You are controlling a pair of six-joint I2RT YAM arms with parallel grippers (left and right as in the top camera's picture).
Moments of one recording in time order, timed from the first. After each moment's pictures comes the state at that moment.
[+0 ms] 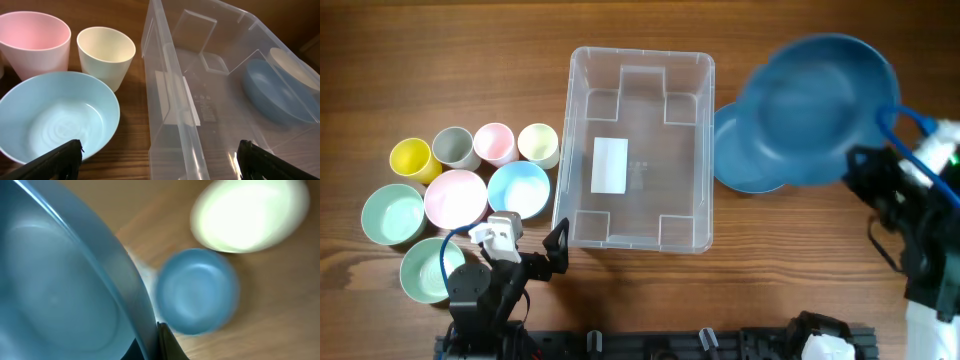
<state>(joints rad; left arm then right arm) 0.00 0.02 0.15 -0.52 0.31 -0.25 -0.22 0.93 1.21 -0.96 -0.33 0.50</state>
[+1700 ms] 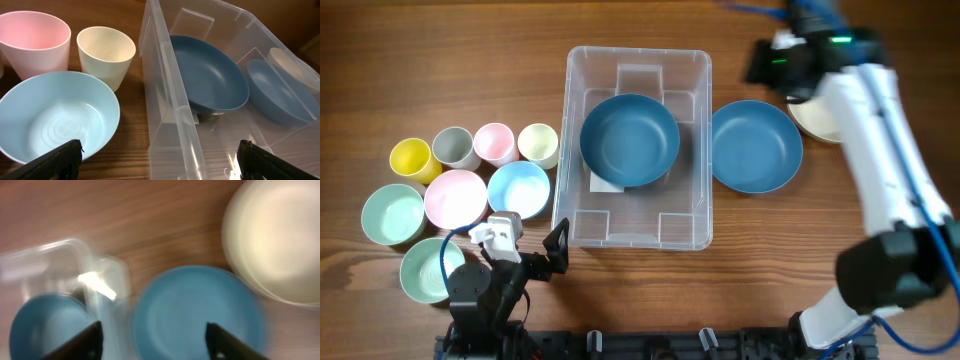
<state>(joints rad) 0.00 0.02 0.15 -0.52 0.31 -0.25 0.11 1.80 1.78 -1.07 0.02 0.43</state>
